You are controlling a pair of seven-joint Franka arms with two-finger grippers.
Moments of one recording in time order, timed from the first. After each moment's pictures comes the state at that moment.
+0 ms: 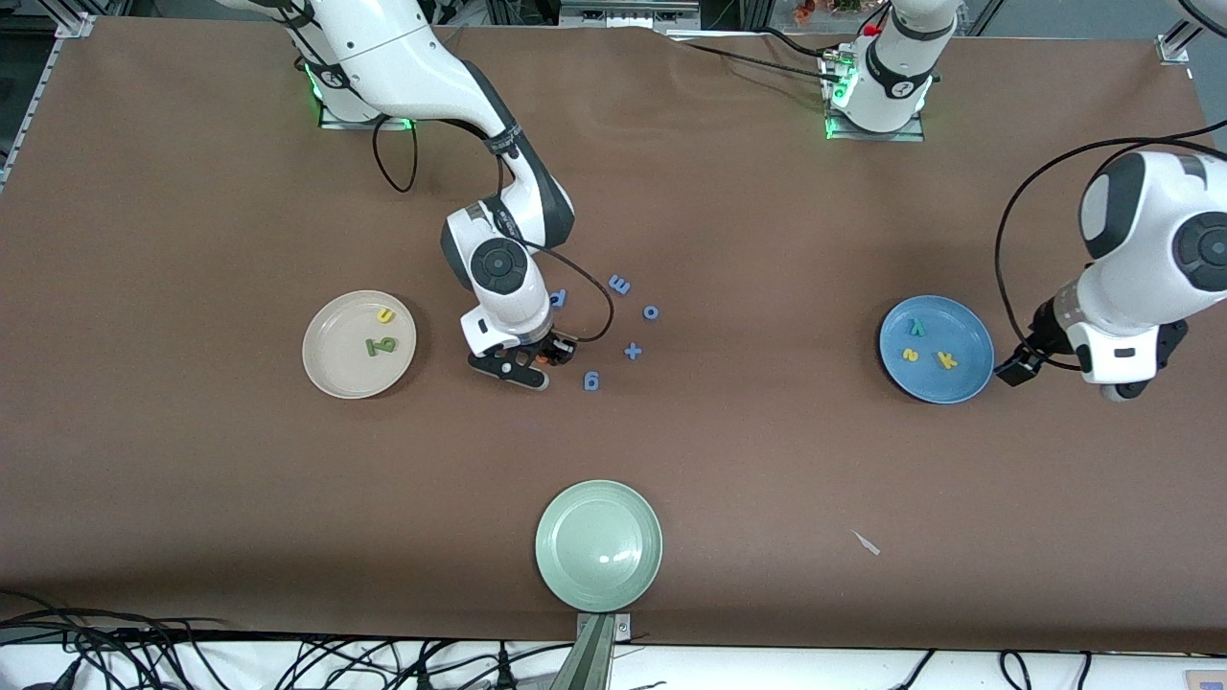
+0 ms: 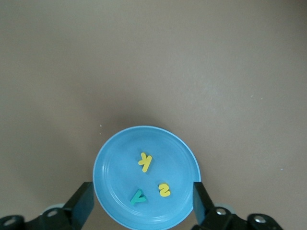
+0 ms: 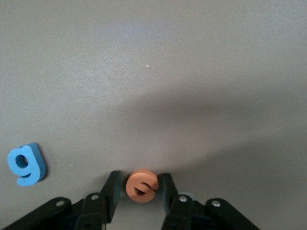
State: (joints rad) left arm 0.71 0.30 -0.69 -1.89 0.34 2.05 -0.98; right arm 0.78 0.74 -0.17 -1.68 0.18 2.45 0.82
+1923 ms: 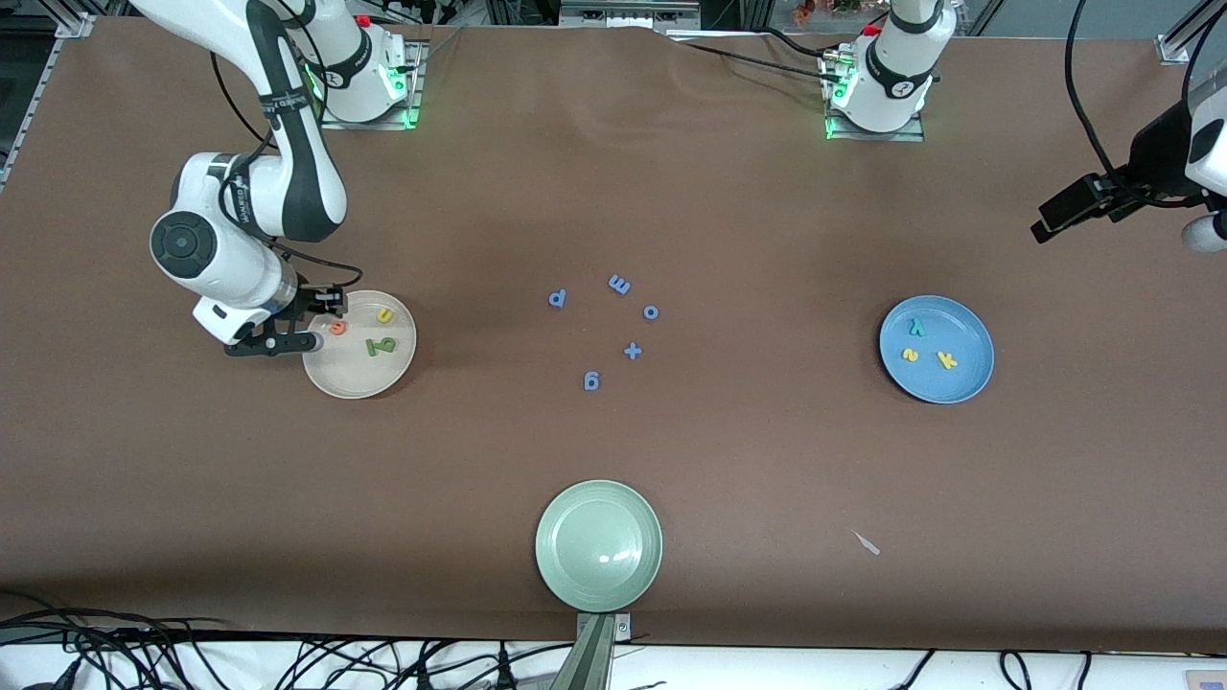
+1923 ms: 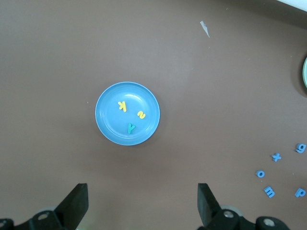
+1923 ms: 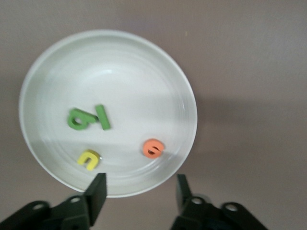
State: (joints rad) left arm -0.05 -0.04 0.04 -1.62 -0.05 1.56 -0.33; right arm 0.78 0.32 -0.68 -2.13 0.18 2.24 -0.12
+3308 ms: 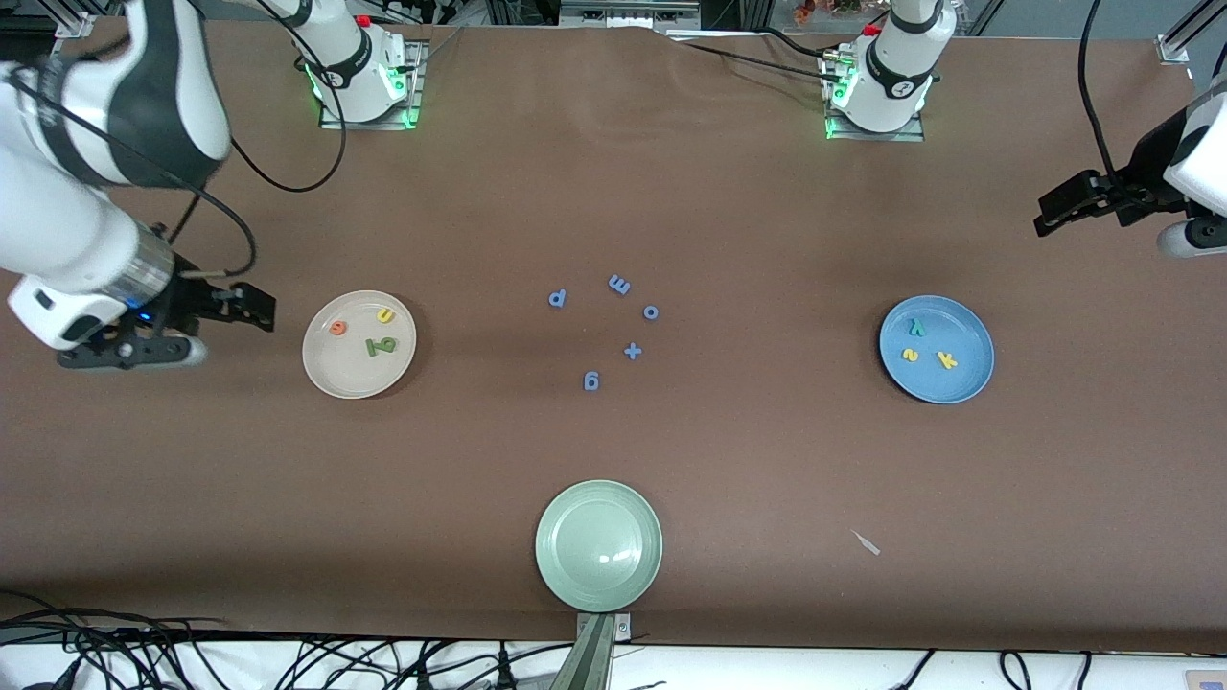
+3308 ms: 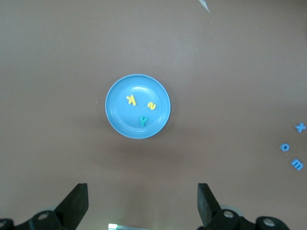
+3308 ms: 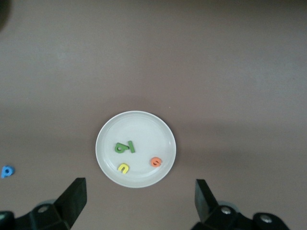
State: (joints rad) left arm -0.05 -0.01 0.04 -1.58 -0.01 1.48 -0.17; right arm 0.47 0.19 -0.43 -1.63 0.07 1.79 -0.04
